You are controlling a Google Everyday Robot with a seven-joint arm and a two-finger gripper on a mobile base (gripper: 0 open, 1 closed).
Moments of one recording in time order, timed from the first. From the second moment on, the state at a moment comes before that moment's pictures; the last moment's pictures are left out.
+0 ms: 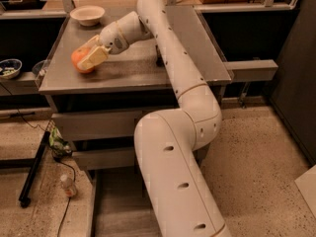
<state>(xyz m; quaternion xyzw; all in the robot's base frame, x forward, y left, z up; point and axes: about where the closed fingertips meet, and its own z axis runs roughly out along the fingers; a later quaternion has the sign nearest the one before) 0.735 0.221 0.861 -0.65 0.53 0.43 0.33</state>
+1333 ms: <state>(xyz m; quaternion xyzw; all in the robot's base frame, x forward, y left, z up) 0.735 0.217 0.878 -0.65 0.53 0.42 0.34</state>
